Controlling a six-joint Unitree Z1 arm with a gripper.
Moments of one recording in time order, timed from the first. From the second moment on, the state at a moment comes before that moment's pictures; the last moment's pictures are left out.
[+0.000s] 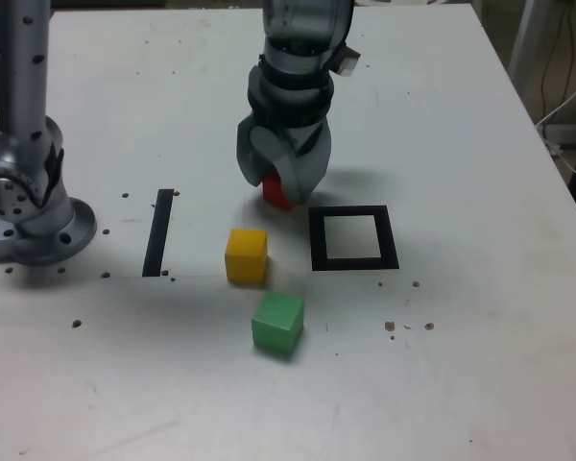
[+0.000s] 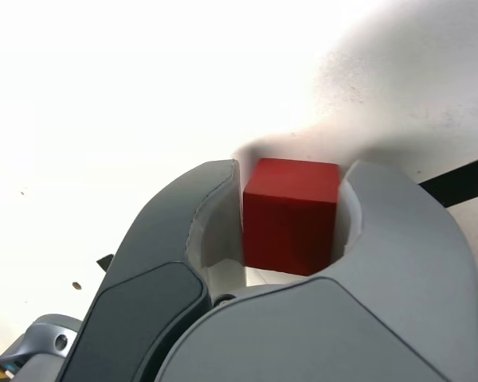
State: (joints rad) arm 0.05 1.90 -1.18 0.99 0.23 0.57
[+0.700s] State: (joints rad) arm -0.08 1.90 -1.51 1.30 0.15 0.22
